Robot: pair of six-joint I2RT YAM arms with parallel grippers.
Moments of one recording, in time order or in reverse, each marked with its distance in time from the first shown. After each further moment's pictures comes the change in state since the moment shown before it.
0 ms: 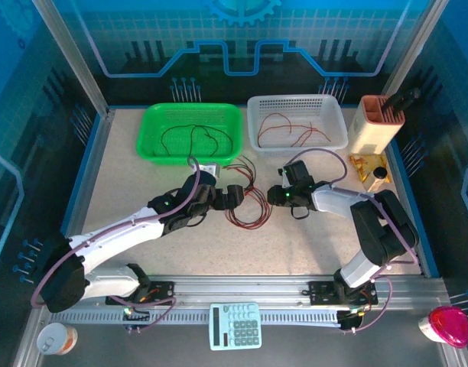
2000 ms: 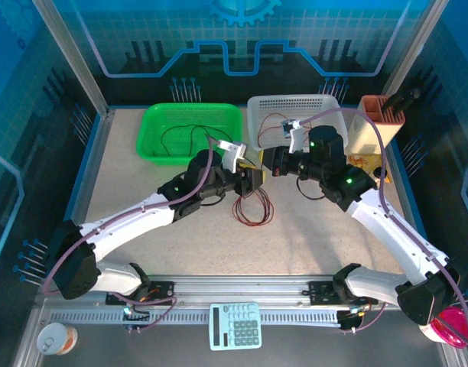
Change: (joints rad) left arm -0.004 0.133 0.200 0.293 0.352 0.179; right arm 0.103 -0.458 0.386 -0.222 -0.194 0.053
